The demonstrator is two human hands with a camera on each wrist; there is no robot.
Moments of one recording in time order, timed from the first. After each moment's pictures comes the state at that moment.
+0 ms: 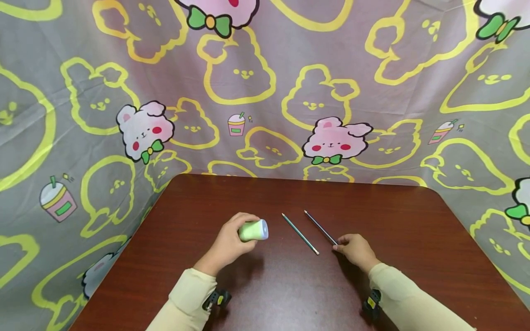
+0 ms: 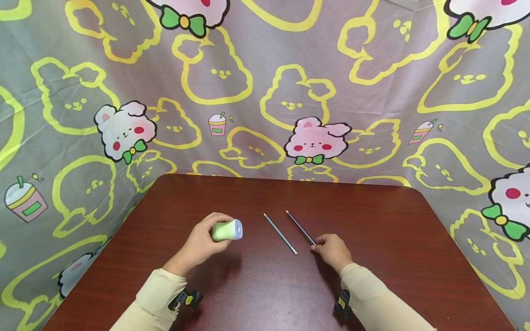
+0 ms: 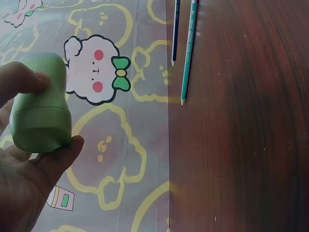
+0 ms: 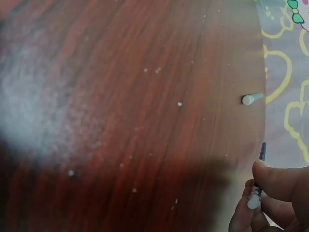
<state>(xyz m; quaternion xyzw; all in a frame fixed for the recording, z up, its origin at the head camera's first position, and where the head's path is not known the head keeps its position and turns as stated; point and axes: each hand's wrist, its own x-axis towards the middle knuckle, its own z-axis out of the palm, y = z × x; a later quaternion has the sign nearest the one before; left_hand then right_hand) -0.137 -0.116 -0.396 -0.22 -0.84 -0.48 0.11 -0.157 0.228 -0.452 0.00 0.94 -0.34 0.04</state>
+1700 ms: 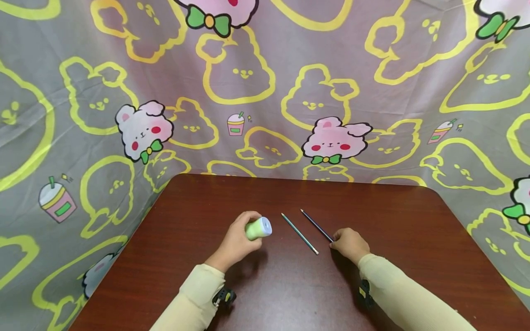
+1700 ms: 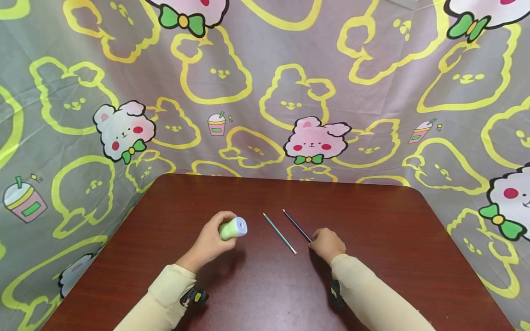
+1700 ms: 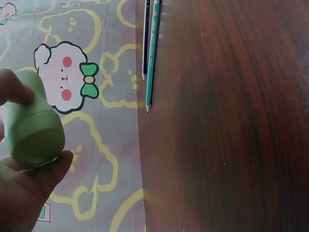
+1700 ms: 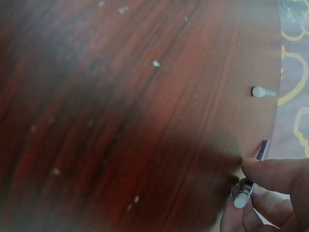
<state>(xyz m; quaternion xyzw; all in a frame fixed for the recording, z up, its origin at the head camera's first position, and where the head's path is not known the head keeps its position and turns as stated) -0.152 -0.102 -0.416 -0.20 -0.85 -0.47 0.13 -0.172 0.216 -0.445 0.01 0.97 -0.25 0.06</state>
